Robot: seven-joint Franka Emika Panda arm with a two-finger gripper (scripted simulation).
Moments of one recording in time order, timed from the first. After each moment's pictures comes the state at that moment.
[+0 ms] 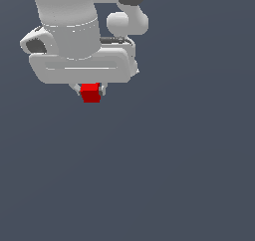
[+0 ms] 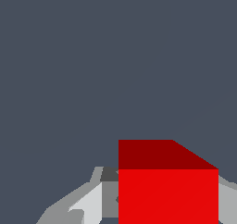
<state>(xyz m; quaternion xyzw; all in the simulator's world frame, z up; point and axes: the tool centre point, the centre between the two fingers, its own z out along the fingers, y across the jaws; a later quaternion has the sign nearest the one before) 0.048 -0.094 0.377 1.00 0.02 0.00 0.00</state>
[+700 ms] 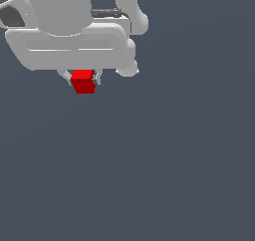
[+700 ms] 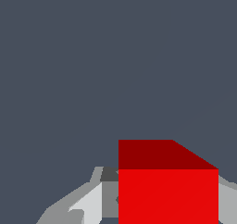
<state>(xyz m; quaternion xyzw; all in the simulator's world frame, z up) 0.060 -0.098 0.420 1.00 0.02 0.00 0.00</state>
